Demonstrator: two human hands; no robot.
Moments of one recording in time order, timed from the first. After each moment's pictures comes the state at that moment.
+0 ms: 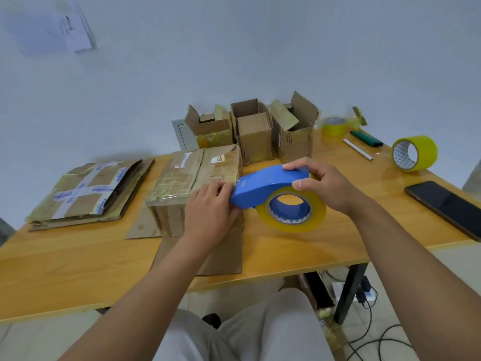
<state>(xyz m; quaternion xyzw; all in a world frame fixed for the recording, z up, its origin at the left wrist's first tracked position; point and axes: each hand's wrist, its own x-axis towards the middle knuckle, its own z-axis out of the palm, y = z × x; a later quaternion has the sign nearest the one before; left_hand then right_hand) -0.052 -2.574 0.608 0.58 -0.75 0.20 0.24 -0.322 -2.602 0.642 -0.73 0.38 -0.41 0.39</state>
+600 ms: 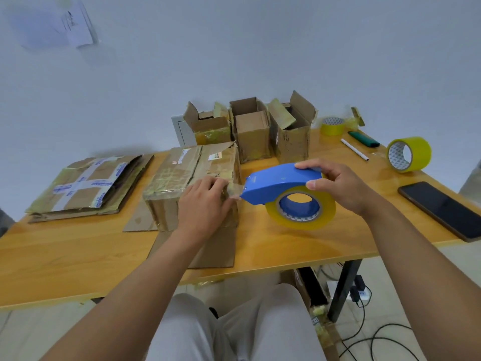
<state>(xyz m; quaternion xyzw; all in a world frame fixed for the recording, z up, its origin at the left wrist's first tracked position) -0.052 -2.576 0.608 0.61 -0.73 0.20 0.23 -0.359 -2.594 0.638 -0.73 0.38 -0.42 0.40</state>
